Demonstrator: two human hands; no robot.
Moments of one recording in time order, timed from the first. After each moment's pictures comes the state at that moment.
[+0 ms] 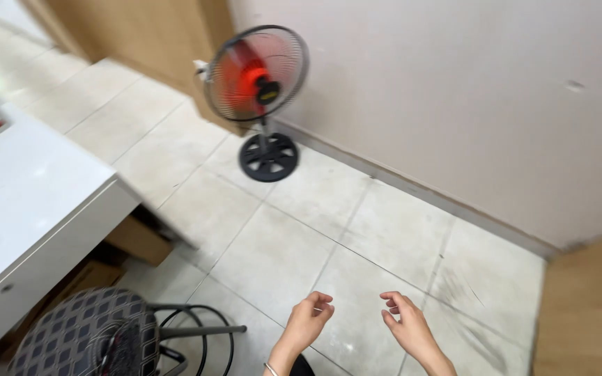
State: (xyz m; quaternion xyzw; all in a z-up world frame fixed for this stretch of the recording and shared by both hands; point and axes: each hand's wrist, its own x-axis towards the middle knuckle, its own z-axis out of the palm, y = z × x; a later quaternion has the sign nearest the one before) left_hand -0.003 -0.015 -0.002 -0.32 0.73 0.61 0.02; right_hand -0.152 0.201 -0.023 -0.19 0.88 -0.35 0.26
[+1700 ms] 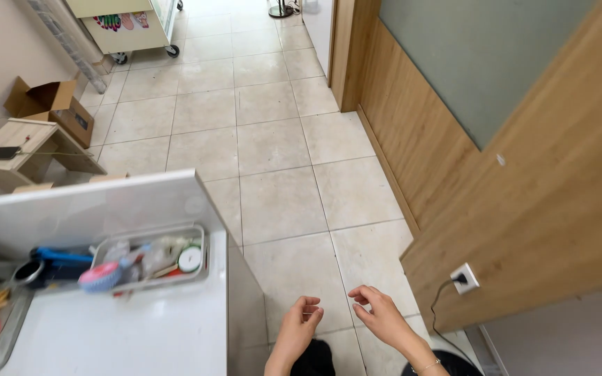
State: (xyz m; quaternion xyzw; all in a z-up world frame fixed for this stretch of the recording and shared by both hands) left_hand -0.173 -1.134 -0.028 -0.62 0.51 0.53 -0.28; right_hand -0.396 -1.139 0.008 -0.64 0.61 -0.24 0.40
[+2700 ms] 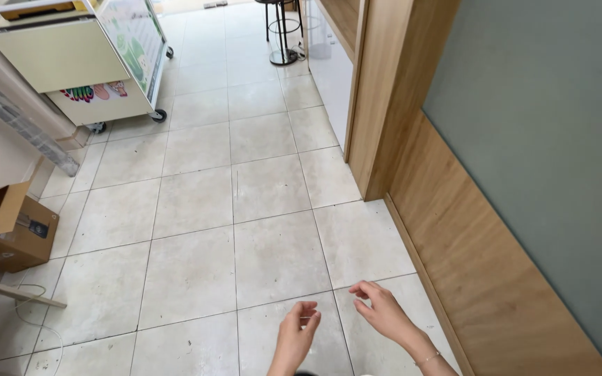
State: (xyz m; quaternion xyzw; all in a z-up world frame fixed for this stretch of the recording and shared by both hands) left_hand -0.170 -2.042 -0.008 -0.63 0.51 0.50 -0.31; right_hand -0.402 -2.068 0.020 -0.67 0.58 -0.26 0.38
